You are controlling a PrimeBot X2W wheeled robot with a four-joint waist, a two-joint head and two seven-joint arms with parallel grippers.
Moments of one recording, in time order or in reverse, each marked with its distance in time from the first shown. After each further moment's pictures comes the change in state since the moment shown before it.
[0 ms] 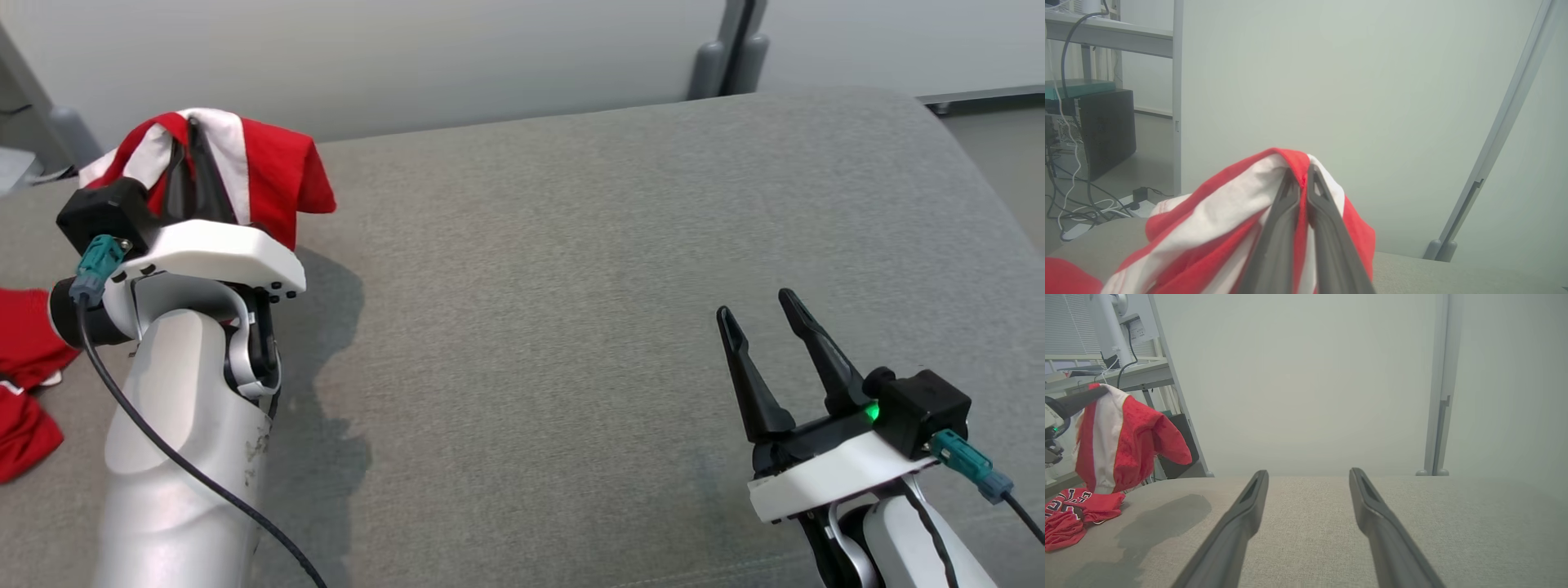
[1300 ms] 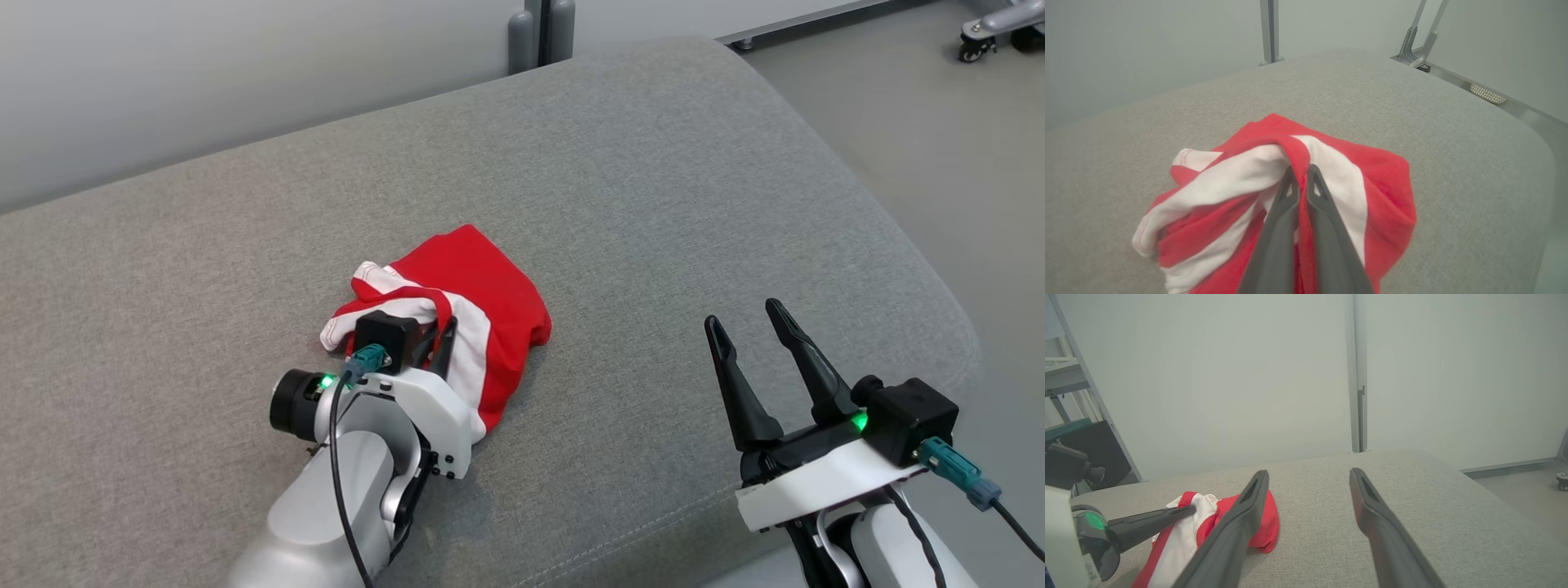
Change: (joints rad) left arm 0.060 -0.016 -0.674 0.249 -0.235 -0.084 0.074; right arm 0.024 0.023 0.009 0.002 0.011 0.000 0.000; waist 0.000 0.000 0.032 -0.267
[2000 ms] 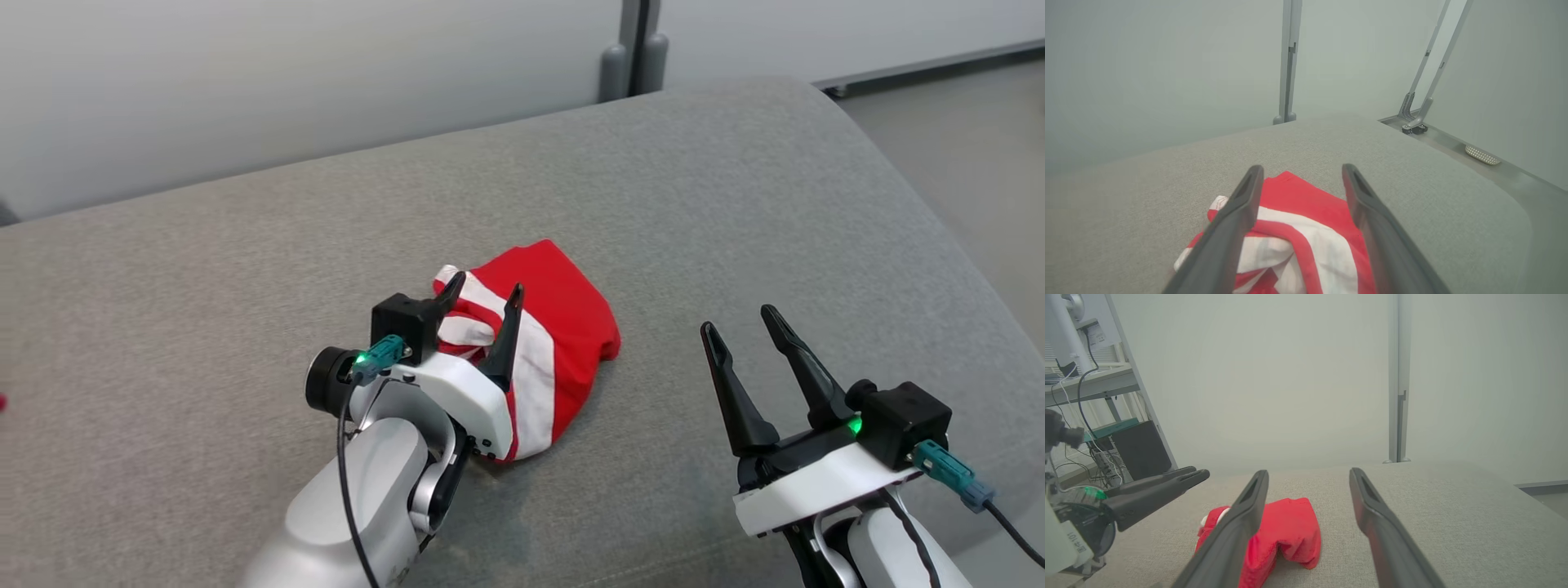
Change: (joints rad) left arm -0.002 0.018 -0.110 -0.180 -0.156 0.067 -0.071; right arm 0.002 -0.001 0.010 0.012 0.001 0.000 0.000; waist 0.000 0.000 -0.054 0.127
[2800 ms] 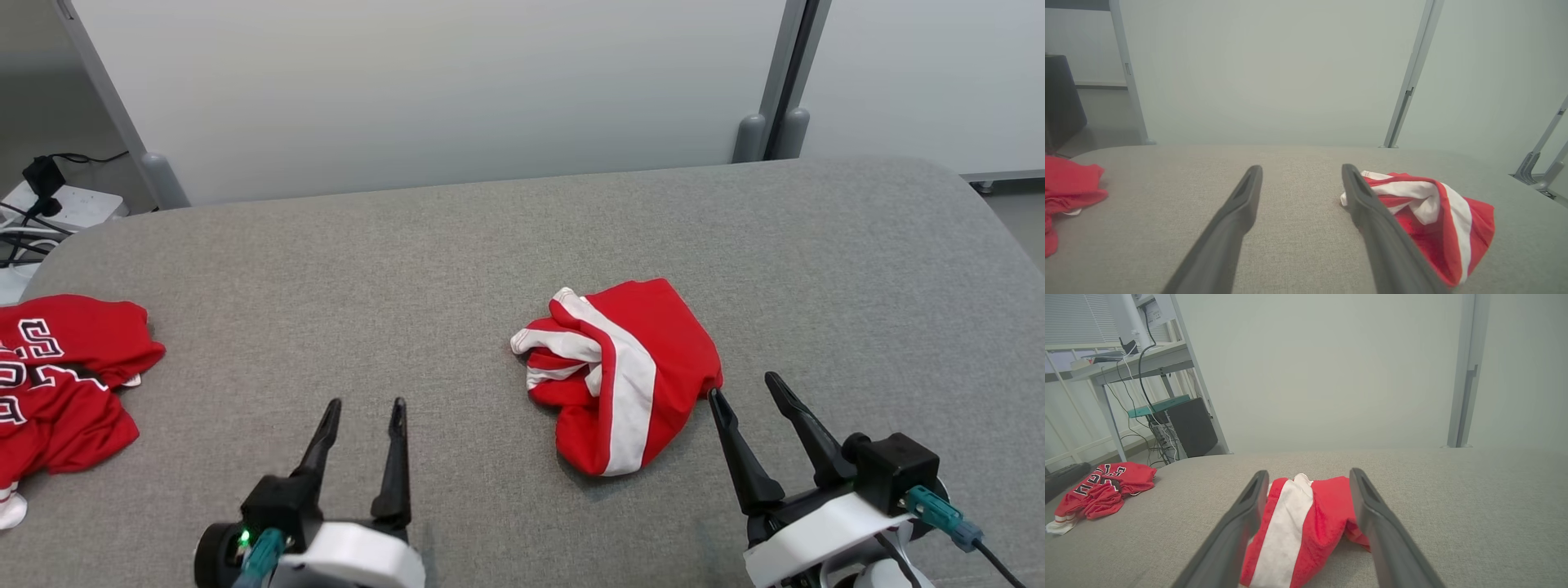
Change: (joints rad) left arm 0.537 0.041 0.410 -0.473 0.311 0.059 0.000; right arm 0.084 -0.023 0.013 0.061 0.018 0.000 0.000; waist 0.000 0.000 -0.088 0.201
